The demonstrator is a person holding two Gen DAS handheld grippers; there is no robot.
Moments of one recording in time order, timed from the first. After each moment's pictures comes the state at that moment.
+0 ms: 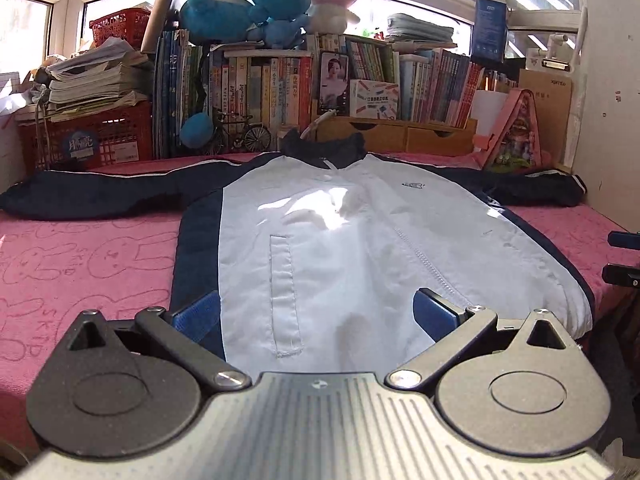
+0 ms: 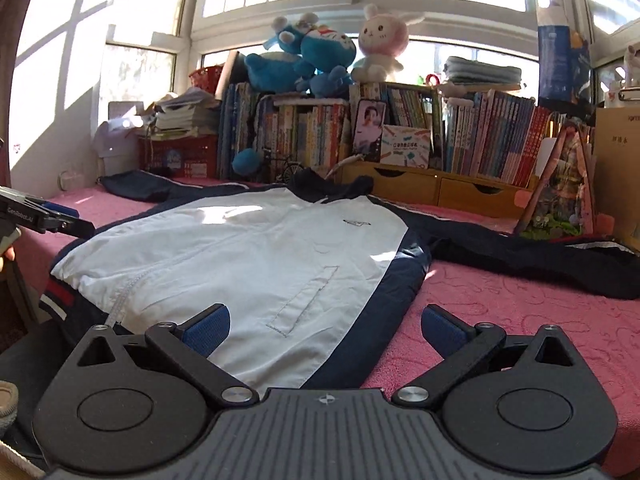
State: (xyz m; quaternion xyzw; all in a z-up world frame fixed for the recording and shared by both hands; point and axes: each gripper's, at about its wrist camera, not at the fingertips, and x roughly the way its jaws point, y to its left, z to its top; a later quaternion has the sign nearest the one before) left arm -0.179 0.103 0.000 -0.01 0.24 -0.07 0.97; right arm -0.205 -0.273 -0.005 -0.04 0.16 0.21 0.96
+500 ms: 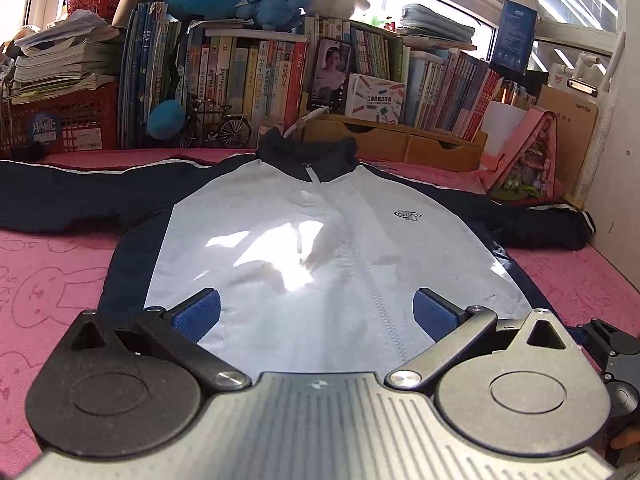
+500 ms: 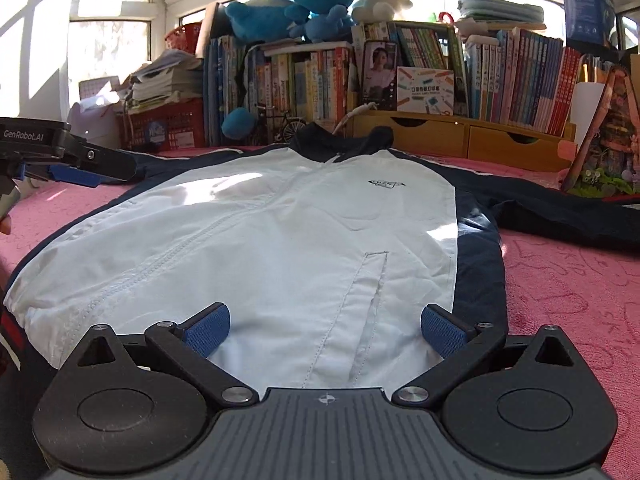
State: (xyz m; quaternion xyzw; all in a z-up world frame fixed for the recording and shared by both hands) left arm -0.085 0.070 0.014 -0.07 0.28 -0.07 0.95; right arm -0.124 -0.209 -0.037 -0.04 0.24 0.19 0.95
